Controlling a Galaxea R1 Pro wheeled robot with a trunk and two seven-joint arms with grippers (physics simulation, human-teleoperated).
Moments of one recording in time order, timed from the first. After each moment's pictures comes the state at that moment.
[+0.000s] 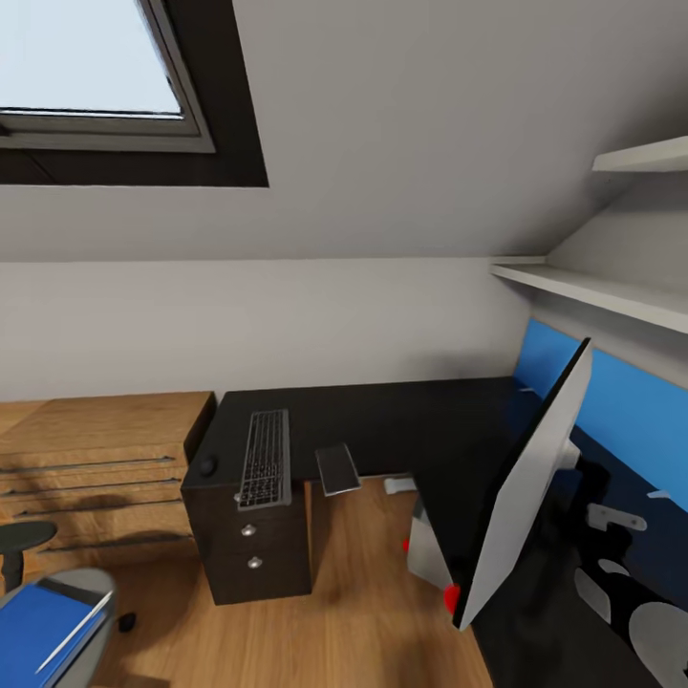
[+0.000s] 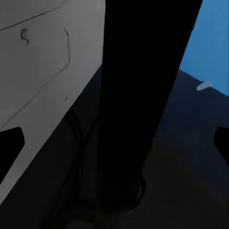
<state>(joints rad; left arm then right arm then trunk) 0.12 -0.09 -0.03 -0.60 0.05 -0.19 0.23 -0.74 -0.34 0.24 -0.14 -0.50 -0.42 -0.18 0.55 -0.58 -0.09</state>
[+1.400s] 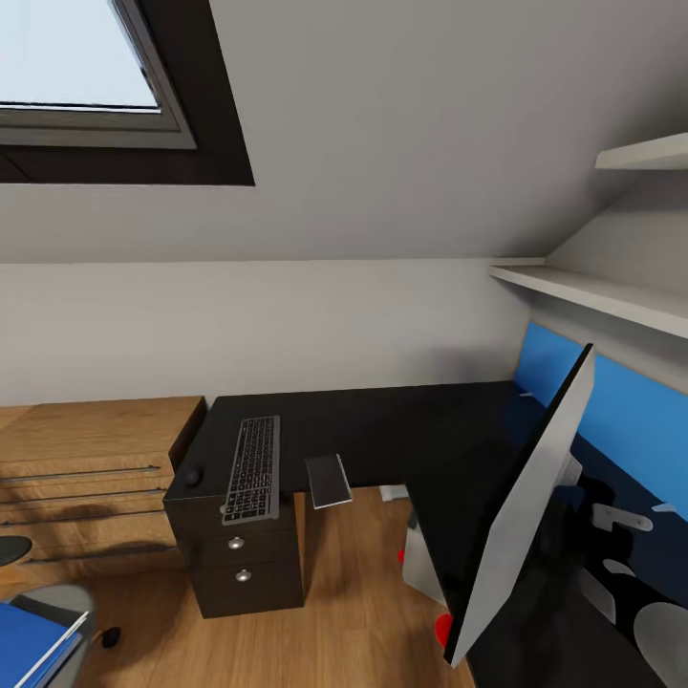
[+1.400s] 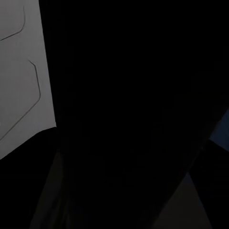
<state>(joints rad) 0.12 -0.09 -0.03 -0.60 0.05 -0.19 0.23 -0.74 -0.36 0.24 -0.14 -0.50 -0.42 -0.18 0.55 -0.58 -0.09</state>
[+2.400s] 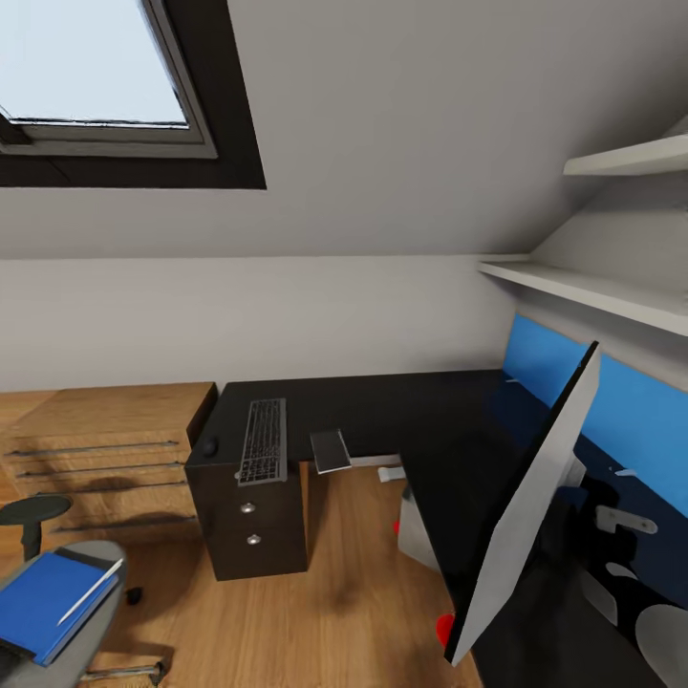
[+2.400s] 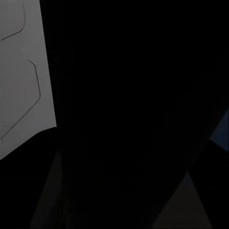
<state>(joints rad) 0.12 -0.09 -0.03 -0.60 0.05 -0.19 0.23 -0.74 -0.36 0.23 -0.13 -0.50 -0.45 -0.18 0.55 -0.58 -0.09</state>
